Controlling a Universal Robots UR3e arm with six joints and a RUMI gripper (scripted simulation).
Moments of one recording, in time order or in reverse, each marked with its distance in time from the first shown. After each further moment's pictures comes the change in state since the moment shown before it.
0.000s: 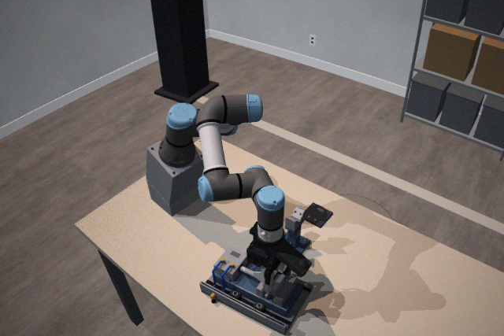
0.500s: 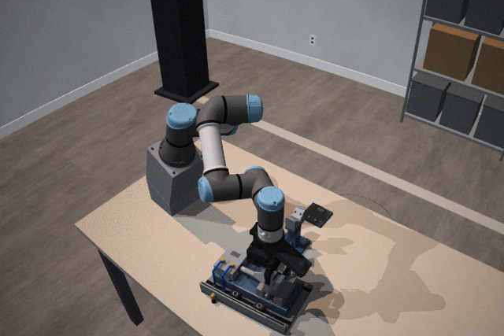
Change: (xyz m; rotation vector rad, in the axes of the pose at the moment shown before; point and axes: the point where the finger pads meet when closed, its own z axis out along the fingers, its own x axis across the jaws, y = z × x) arm 0.000 0.000 0.002 0.000 0.000 0.000
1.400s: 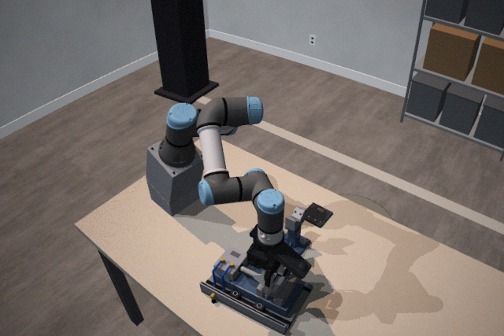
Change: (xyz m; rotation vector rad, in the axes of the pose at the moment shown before) arm 0.000 0.000 0.009 0.000 0.000 0.000
